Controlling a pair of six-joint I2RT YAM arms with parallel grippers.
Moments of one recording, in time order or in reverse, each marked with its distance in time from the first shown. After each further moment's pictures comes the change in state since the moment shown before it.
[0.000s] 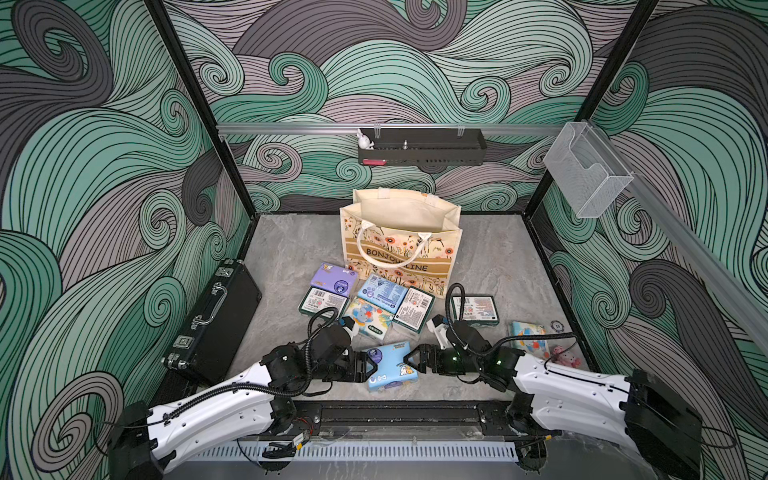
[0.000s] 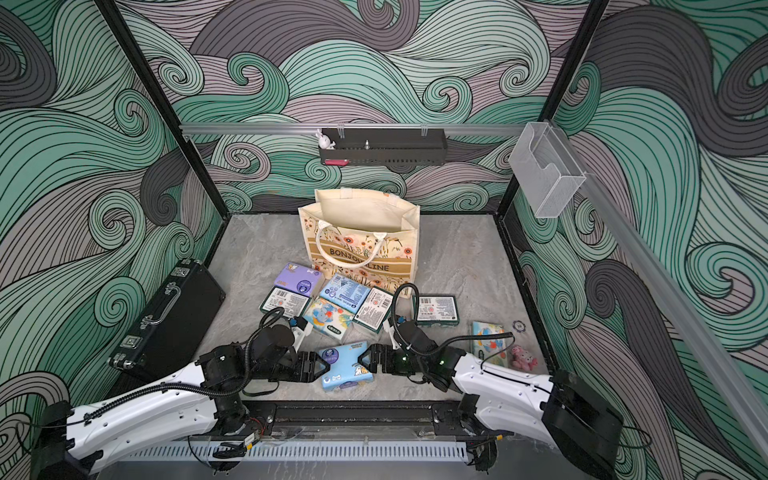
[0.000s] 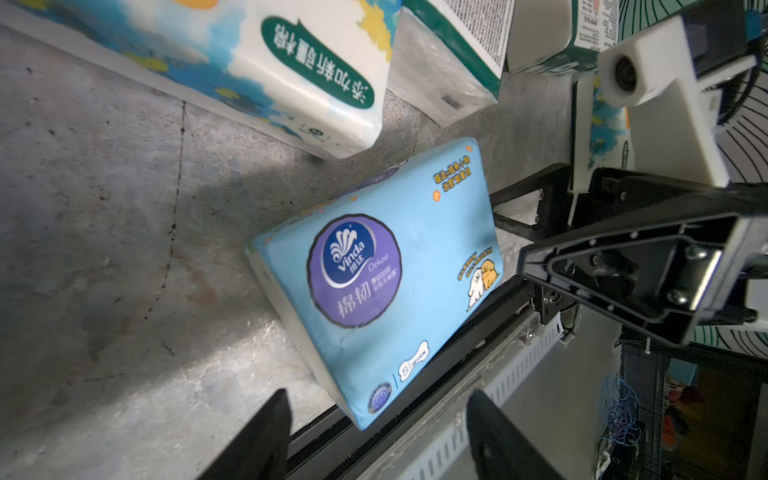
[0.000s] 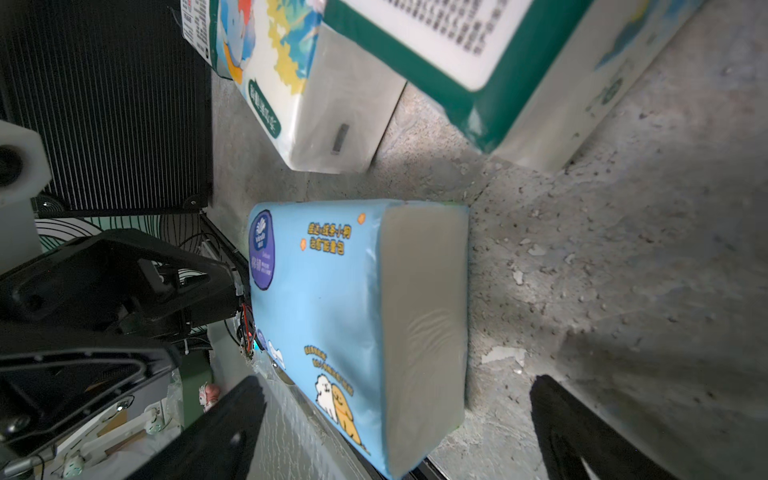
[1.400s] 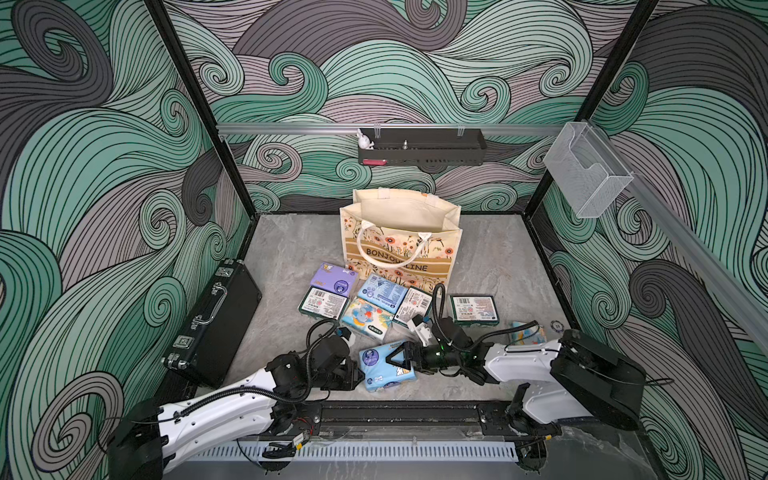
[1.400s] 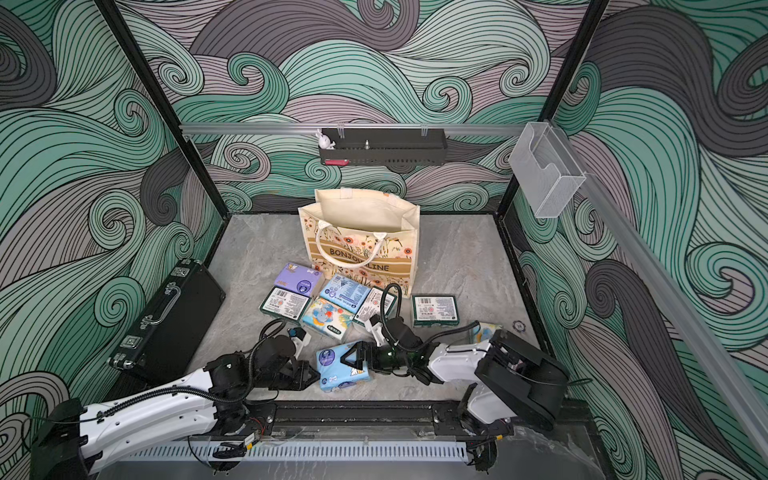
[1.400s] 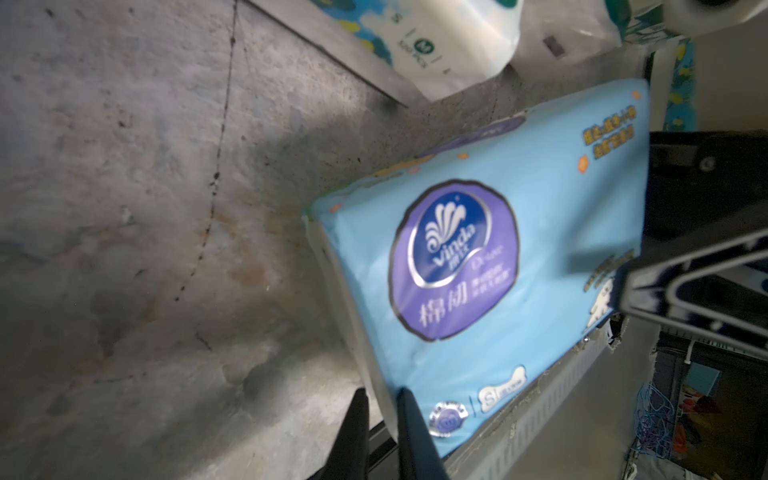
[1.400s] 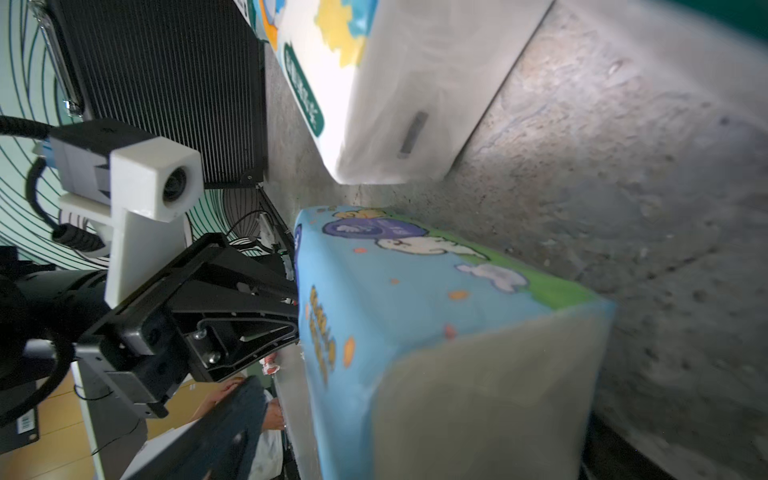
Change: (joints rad) left arm 0.000 -0.023 -0.162 0.079 -0.008 -0.031; right arm 0.000 0.389 0.012 0.493 -0.193 0.071
